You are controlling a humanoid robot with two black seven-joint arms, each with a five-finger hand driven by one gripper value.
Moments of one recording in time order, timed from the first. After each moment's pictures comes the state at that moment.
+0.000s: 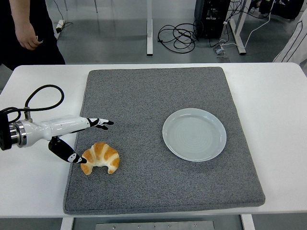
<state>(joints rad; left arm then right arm) -1.21 0.98 0.20 -1.72 1.17 0.08 -0.15 0.01 0.00 -0.01 0.23 -0.10 -0.05 0.22</state>
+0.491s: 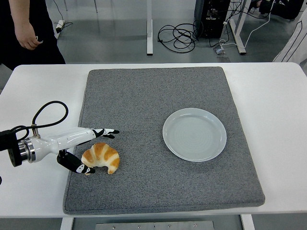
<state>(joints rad) -1.07 0.91 0.20 -1.63 1.18 0.24 -0.27 0.01 0.00 -0.01 0.23 -0.10 -0.05 0.22</state>
